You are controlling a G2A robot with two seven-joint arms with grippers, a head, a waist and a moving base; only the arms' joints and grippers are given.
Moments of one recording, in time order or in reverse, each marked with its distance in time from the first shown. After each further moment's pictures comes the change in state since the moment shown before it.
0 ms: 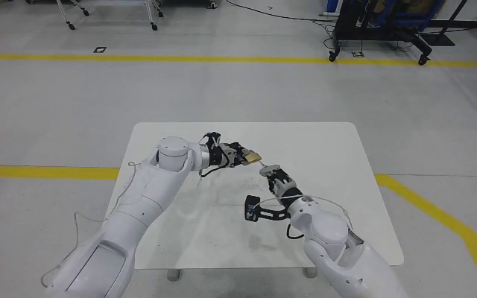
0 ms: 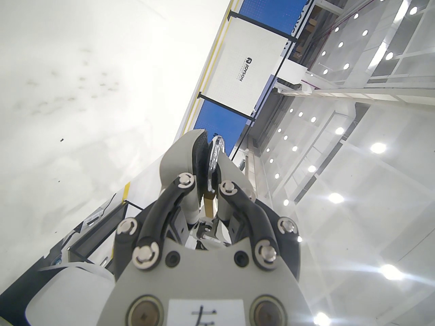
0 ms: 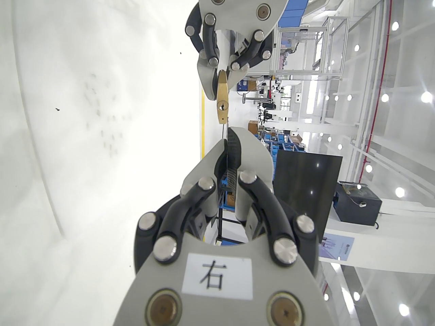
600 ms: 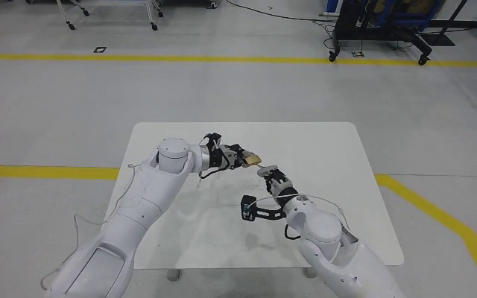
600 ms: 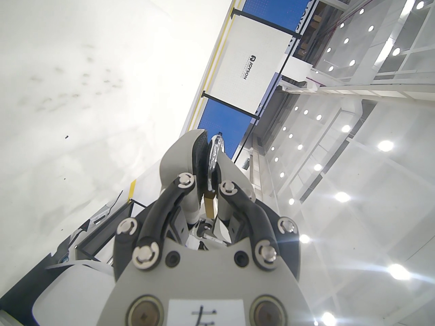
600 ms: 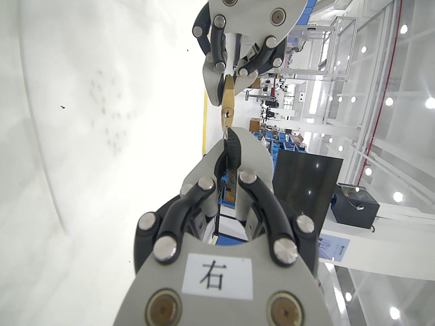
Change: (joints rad) left arm 0.019 0.005 -0.012 -0.033 0.032 0.005 -0.012; right arm 0.027 -0.021 -0.028 0.016 -0.012 -0.042 0.046
